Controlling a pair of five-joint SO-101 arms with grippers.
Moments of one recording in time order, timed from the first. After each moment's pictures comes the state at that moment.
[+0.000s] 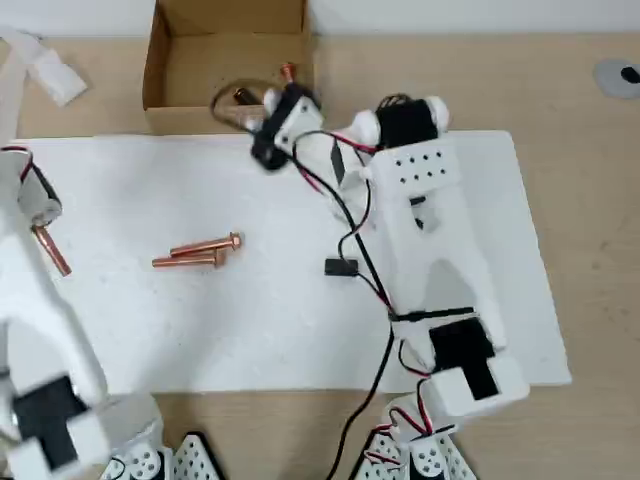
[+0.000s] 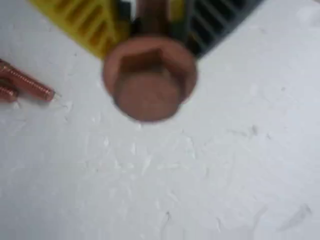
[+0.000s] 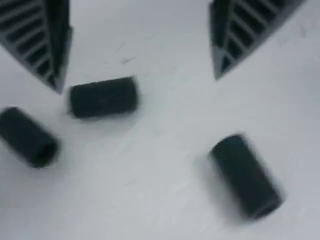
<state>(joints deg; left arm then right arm) -30.7 -15.5 -6.4 95.3 -2.9 -19.5 3.9 -12.1 101.4 37.6</state>
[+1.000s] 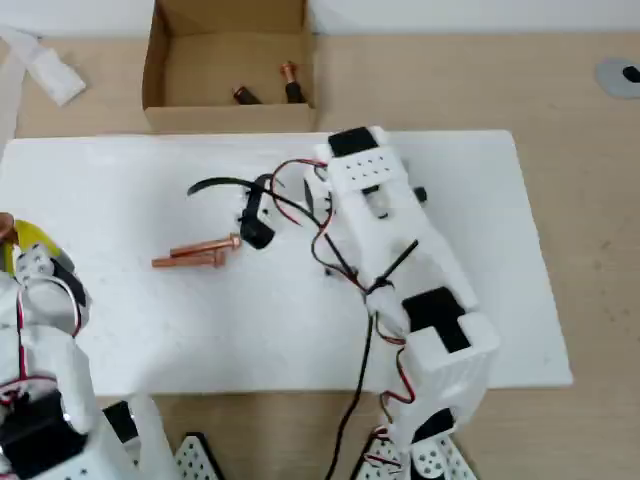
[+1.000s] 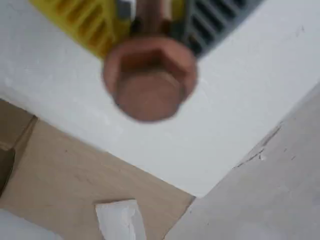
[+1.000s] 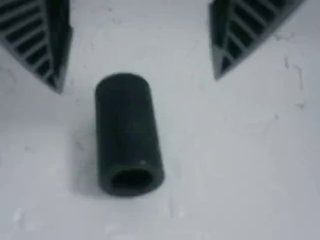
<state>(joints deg) -30.7 -83.2 46.2 63.4 -2.6 -23.2 16.6 -0.2 95.6 50.9</state>
